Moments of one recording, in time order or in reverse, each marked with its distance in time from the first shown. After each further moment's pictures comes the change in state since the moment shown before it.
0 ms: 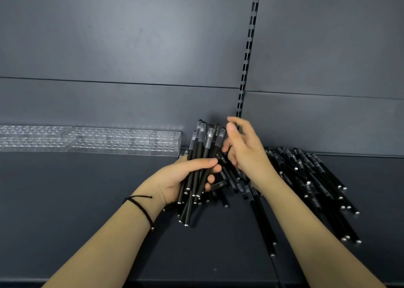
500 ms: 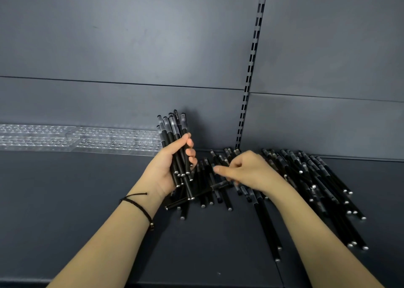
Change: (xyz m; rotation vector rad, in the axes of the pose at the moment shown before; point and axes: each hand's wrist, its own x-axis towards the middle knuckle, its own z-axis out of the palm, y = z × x) left_hand 0.013 0.009 -0.024 -0.505 0.127 0.233; right_hand 0.000 0.008 -0.009 -0.673 -0.244 0.298
